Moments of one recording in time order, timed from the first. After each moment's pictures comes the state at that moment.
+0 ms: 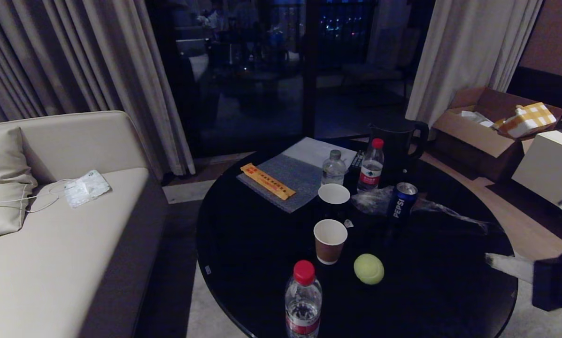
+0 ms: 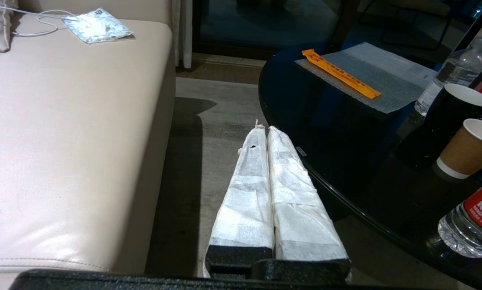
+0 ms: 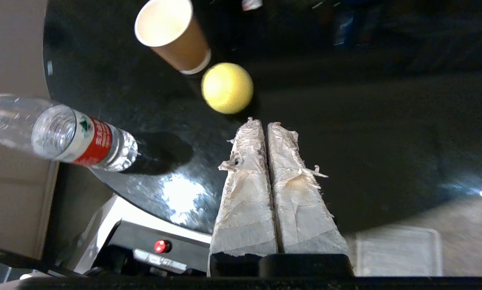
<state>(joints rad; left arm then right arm) 0.00 0.00 0.00 -0.01 0.07 -0.15 0.14 1.14 -0.44 -0.20 0.19 0.13</state>
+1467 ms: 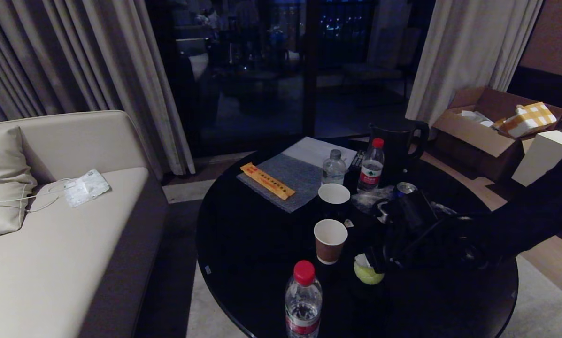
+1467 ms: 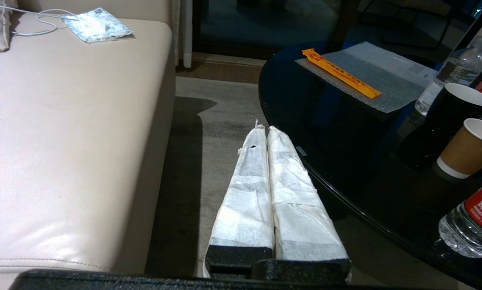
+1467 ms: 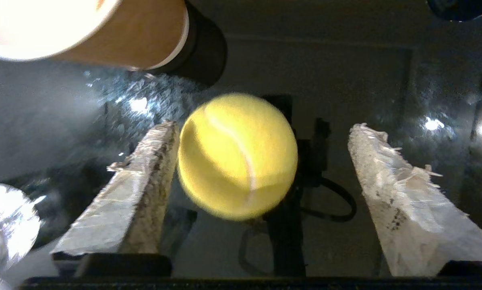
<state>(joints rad) 0.00 0.00 0.00 -0.01 0.07 -0.15 0.41 2.06 -0.86 -0.33 -0.04 0.13</state>
